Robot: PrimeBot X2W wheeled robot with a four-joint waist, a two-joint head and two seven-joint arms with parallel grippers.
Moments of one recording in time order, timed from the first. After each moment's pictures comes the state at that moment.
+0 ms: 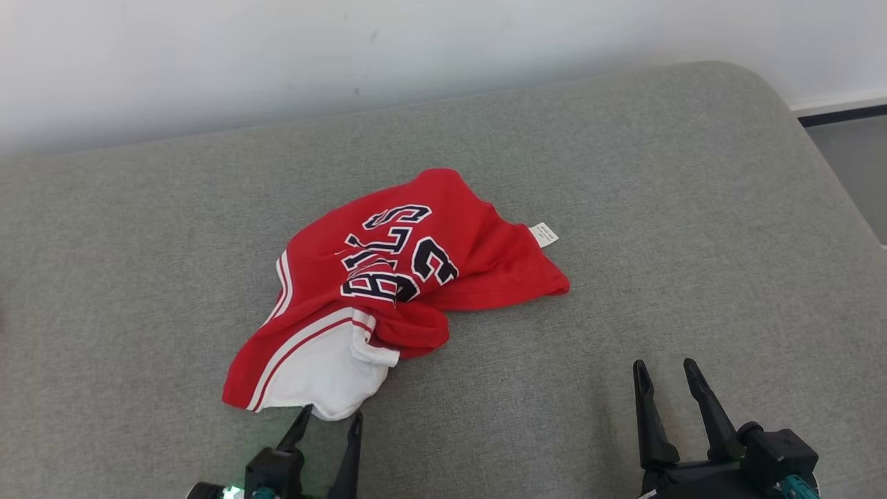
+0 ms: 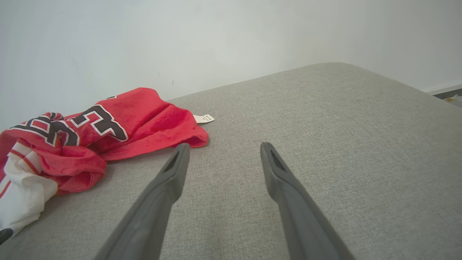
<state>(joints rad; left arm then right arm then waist) -0.15 0.05 -0.23 0.50 -0.12 -0.10 -0.26 0.00 -0.05 0.01 0.18 0.22 0.13 -0.26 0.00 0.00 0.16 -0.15</state>
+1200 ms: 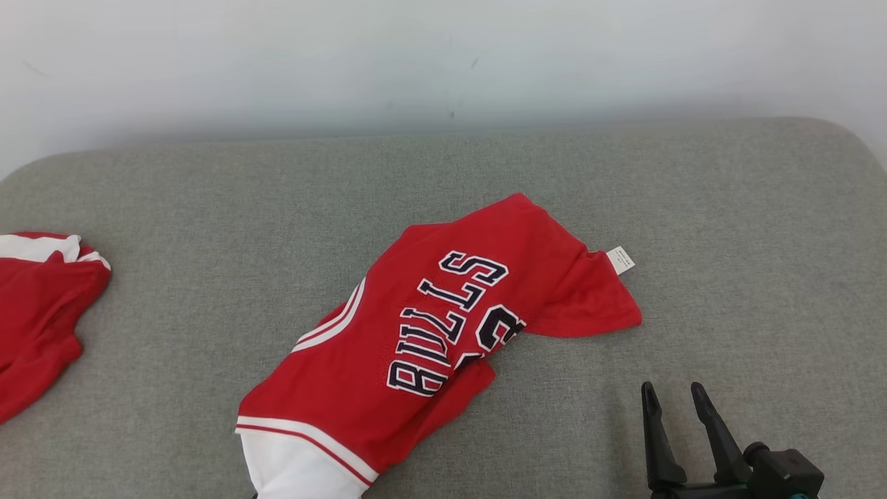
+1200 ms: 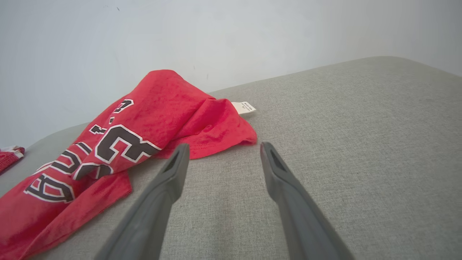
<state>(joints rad) 0.10 0.13 -0.13 0.33 -0.24 -0.05 -0.23 0.04 -0.05 0.00 0.19 0.24 0.13 -0.26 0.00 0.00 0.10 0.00</state>
